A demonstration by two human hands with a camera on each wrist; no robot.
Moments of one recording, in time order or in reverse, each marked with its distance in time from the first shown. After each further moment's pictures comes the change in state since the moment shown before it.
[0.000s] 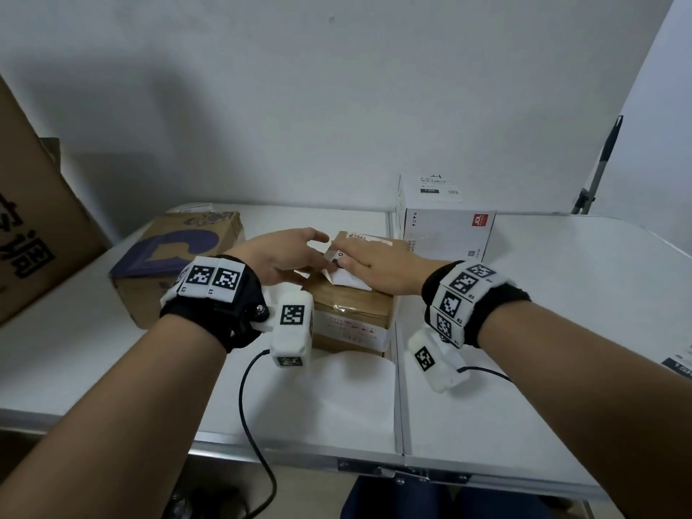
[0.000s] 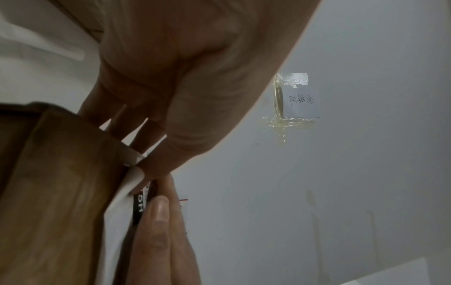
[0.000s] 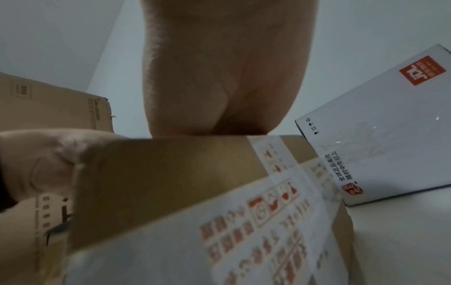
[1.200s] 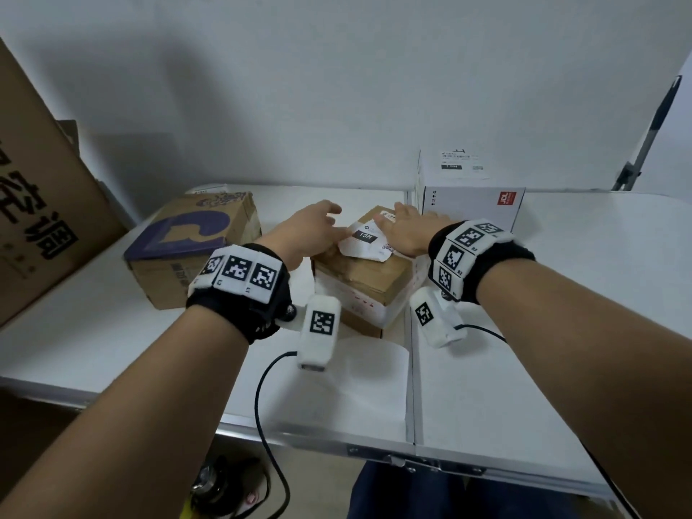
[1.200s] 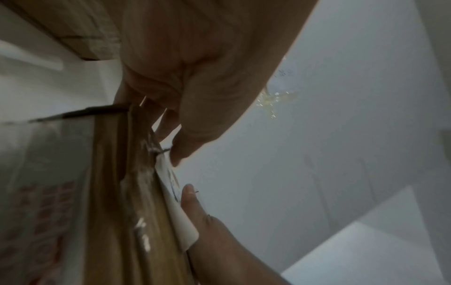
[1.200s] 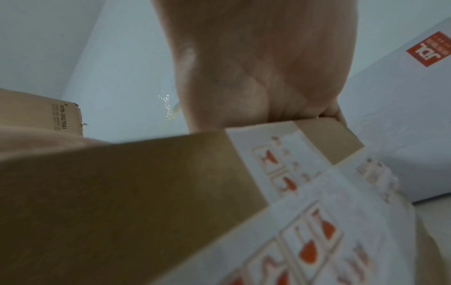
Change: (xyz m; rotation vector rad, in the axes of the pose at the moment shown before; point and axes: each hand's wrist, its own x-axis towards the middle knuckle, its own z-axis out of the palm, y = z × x) left_hand -0.006 0.009 0.020 0.251 0.261 0.099; right_hand 0.031 0.030 -0.005 -0.018 -0.045 0.524
